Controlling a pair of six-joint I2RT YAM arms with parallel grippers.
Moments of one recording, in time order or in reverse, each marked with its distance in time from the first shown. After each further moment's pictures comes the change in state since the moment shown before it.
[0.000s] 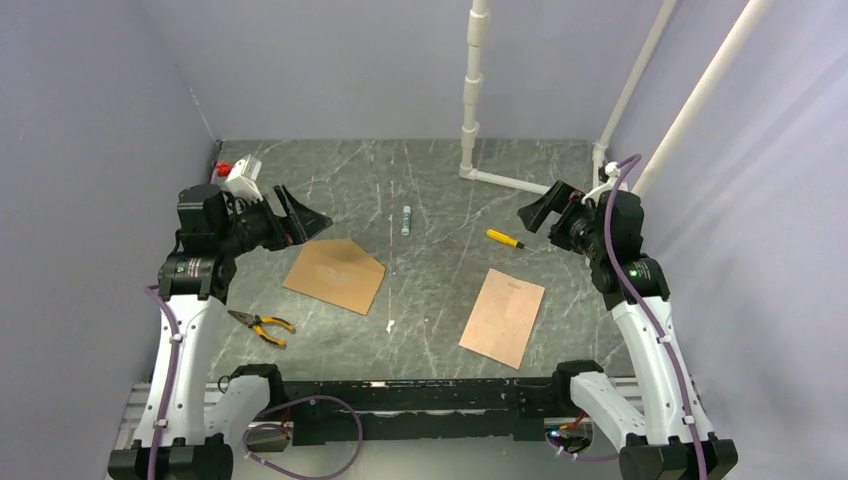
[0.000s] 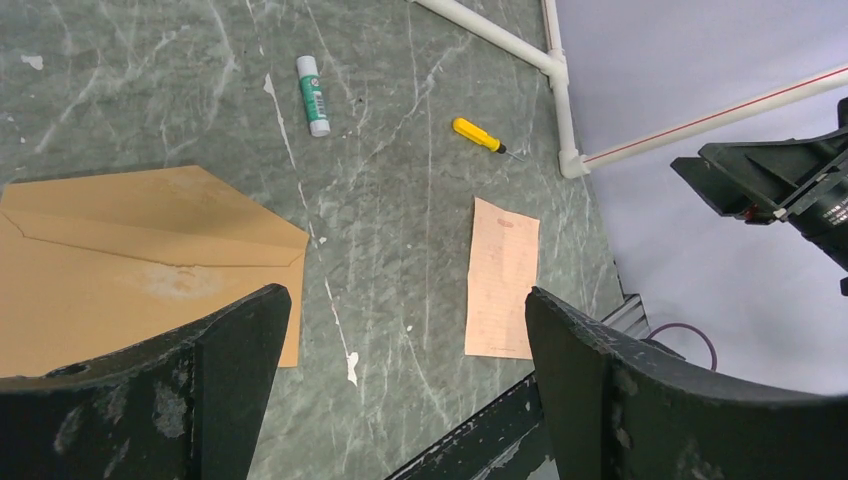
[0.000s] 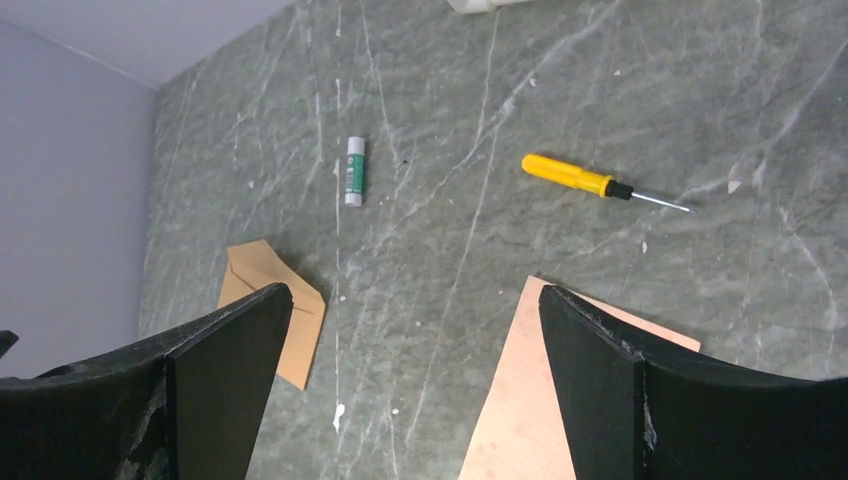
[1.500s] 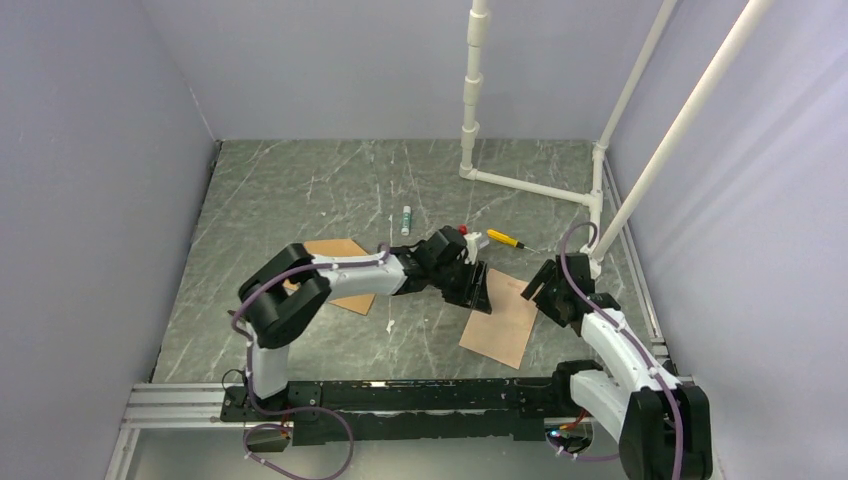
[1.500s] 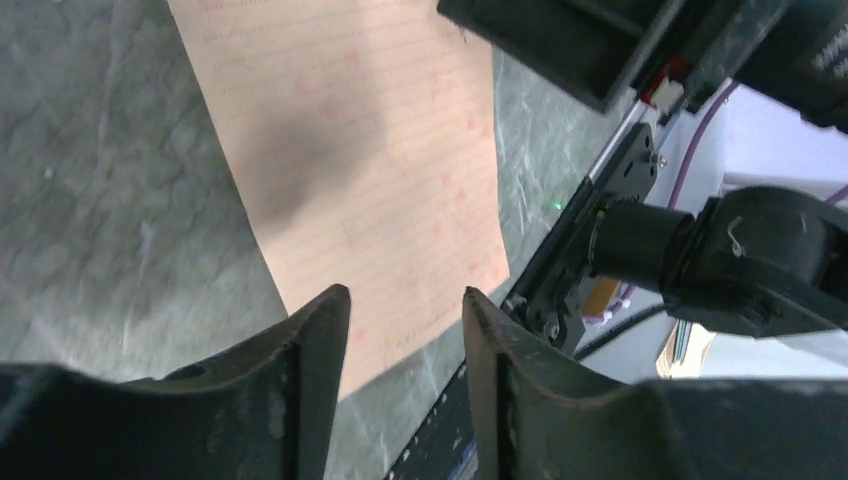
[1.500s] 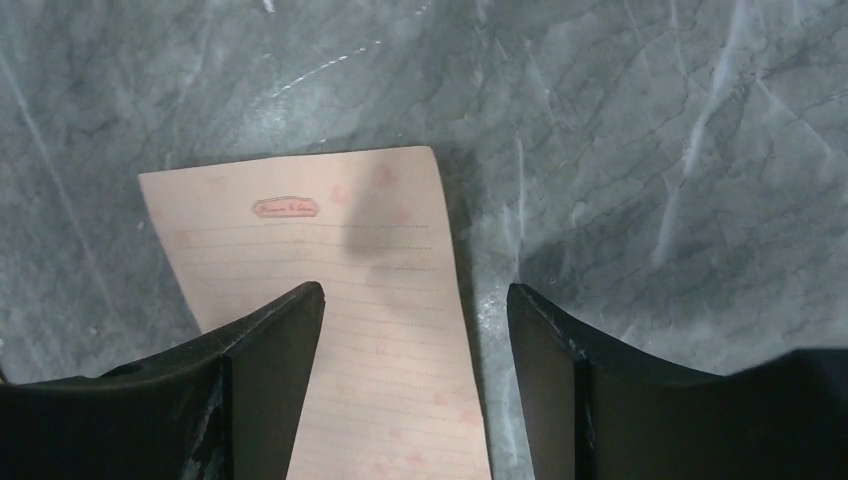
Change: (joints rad) left arm -1.019 0.964 0.155 0.509 -0.269 -0.221; right arm 0.000 0.055 -0.576 0.110 0.245 0.163
